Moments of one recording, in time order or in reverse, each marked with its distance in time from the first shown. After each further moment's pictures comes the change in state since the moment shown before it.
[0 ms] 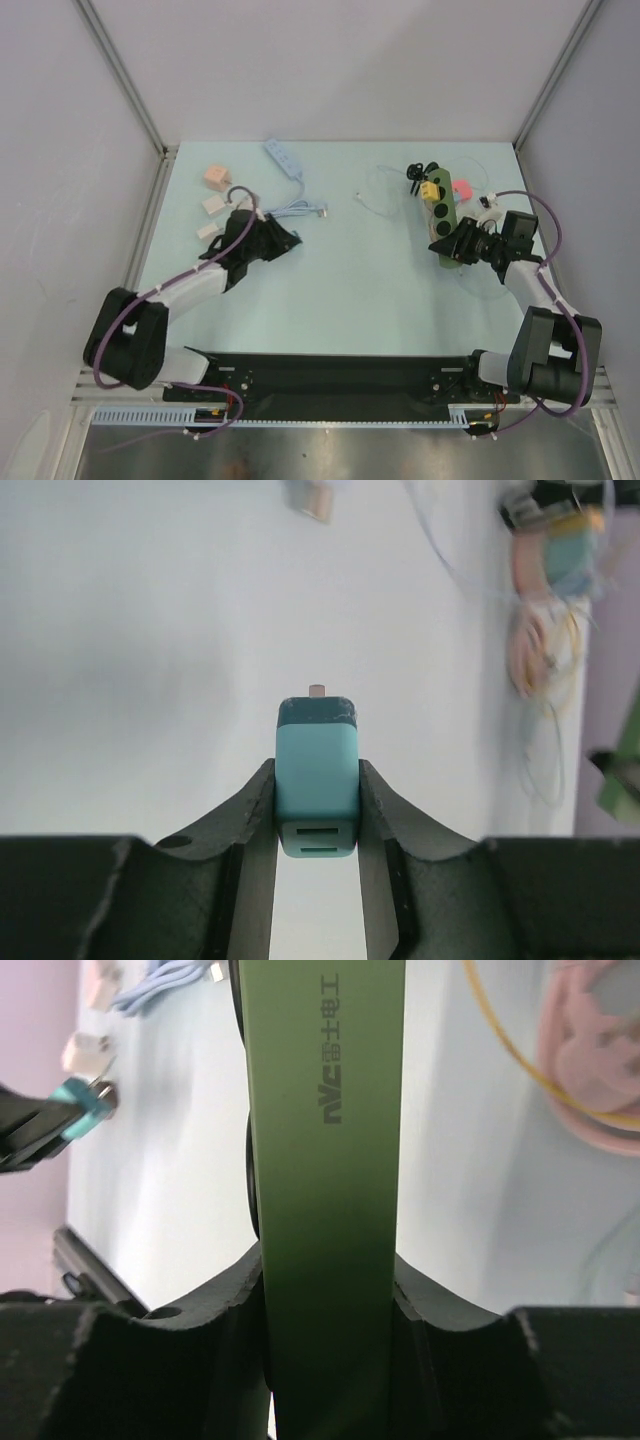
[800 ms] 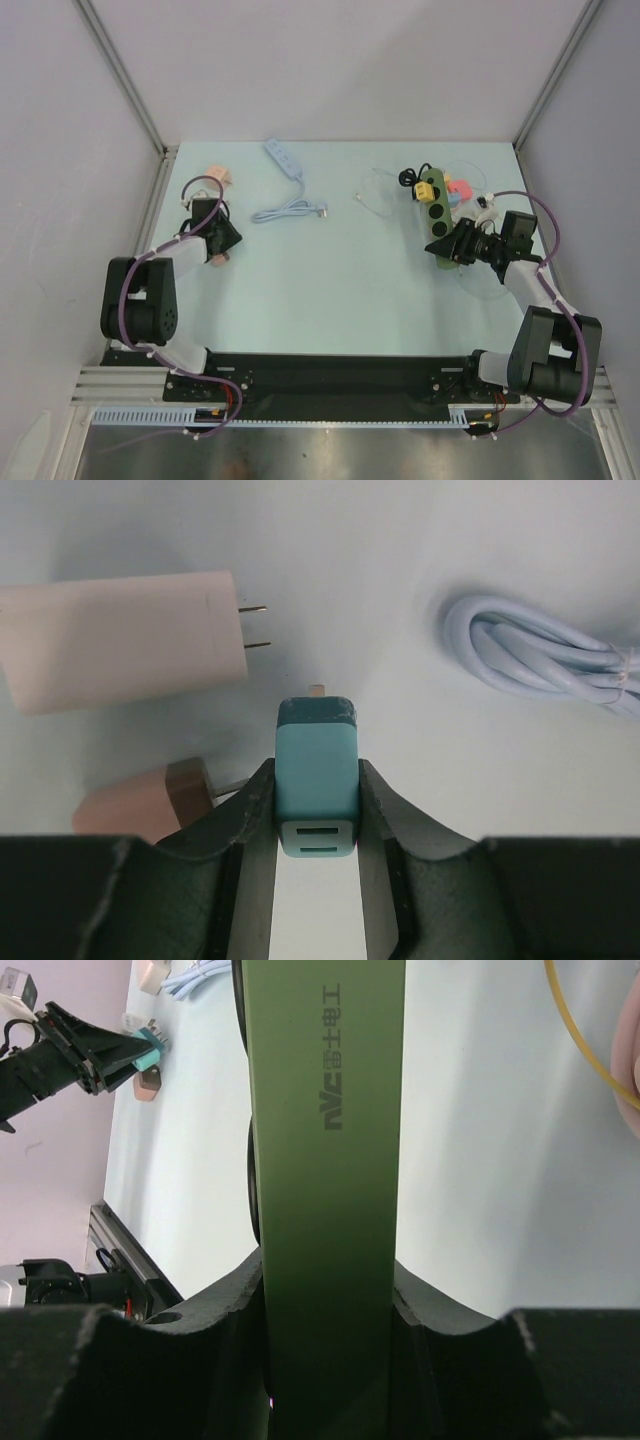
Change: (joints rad) left arm 0.409 0.179 0.092 -0.168 -0.232 0.211; right arm 0.000 0.003 0.000 -0.001 -0.116 0.000
